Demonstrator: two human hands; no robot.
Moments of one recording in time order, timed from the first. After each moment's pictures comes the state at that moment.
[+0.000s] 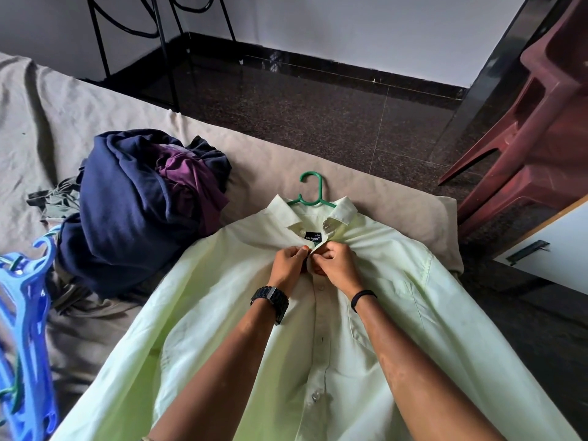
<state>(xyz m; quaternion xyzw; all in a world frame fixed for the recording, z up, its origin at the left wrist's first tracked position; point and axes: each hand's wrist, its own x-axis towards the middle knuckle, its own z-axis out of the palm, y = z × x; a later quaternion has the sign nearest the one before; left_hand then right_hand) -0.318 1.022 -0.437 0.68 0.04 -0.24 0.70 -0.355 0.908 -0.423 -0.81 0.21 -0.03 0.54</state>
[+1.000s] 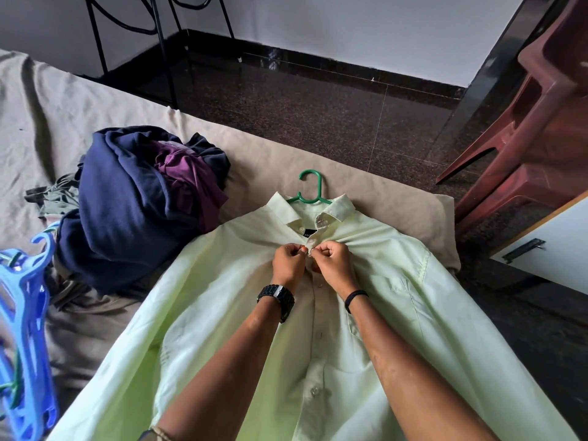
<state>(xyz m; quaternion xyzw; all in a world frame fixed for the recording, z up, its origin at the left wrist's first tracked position) -0.322 1.015 -0.436 0.75 0.08 -0.17 0.64 -0.356 0.920 -0.422 -0.79 0.25 -0.07 0.55</state>
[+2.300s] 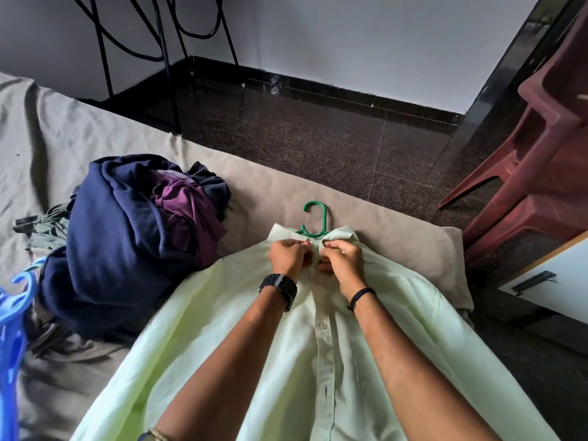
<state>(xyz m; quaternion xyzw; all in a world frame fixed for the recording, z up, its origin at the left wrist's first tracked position) -0.247 0.994 -0.401 0.68 0.16 -0.16 0.70 -0.290 0.898 -0.397 -0.66 0.33 -0.09 0.67</state>
